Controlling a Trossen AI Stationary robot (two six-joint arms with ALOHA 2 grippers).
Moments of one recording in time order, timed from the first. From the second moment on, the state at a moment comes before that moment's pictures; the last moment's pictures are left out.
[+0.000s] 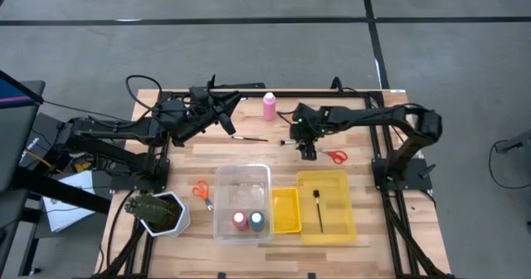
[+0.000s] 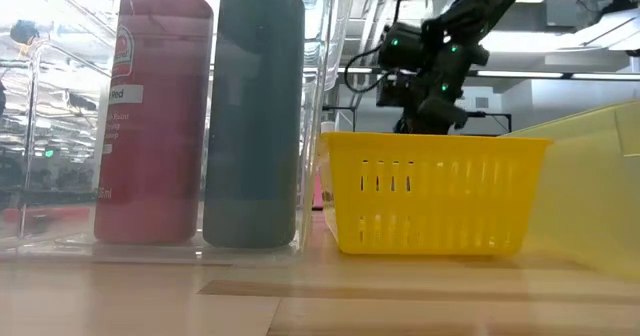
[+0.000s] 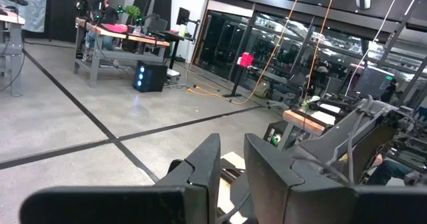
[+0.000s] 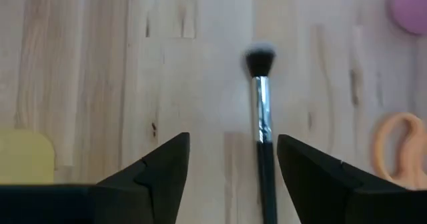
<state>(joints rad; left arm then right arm) 0.01 1.11 1.00 0.20 -0.67 -0.27 -0.34 1.66 1.01 -0.48 -0.12 -0.36</state>
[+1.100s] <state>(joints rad) 0.01 1.11 1.00 0.20 -0.71 -0.24 -0.43 1.79 1.01 -0.37 -0.18 -0.45</state>
